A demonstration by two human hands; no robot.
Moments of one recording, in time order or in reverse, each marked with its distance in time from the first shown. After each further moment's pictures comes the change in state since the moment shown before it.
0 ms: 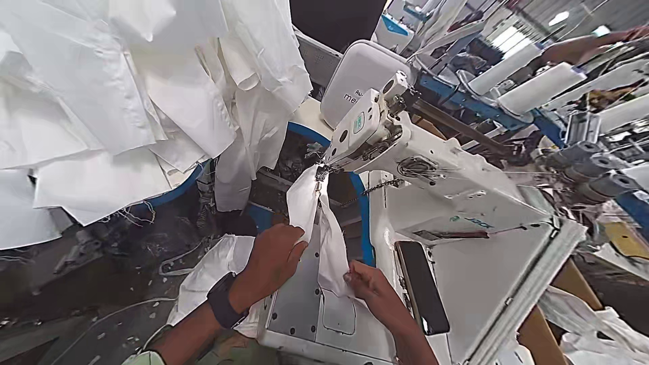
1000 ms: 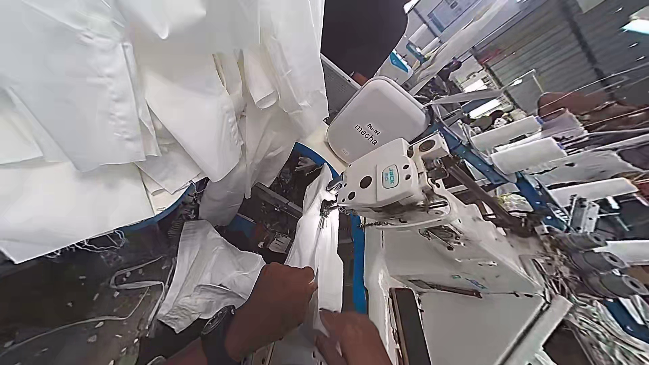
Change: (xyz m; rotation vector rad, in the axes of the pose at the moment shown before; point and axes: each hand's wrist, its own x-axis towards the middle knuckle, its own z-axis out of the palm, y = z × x) left_hand 0.025 -0.021 0.013 -0.030 0.097 0.162; right_hand 0.042 -0.123 0.015 -0.654 -0.184 0.115
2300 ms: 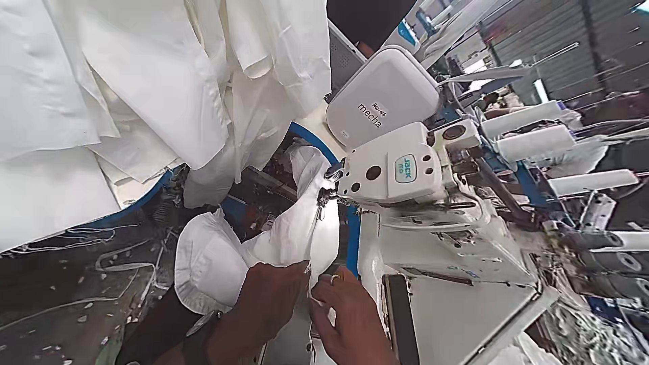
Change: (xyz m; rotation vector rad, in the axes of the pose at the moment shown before) left_hand -0.014 -0.006 0.018 -0.190 0.094 -0.161; right_hand 0.031 0.008 0.006 -0.057 0.294 -0.164
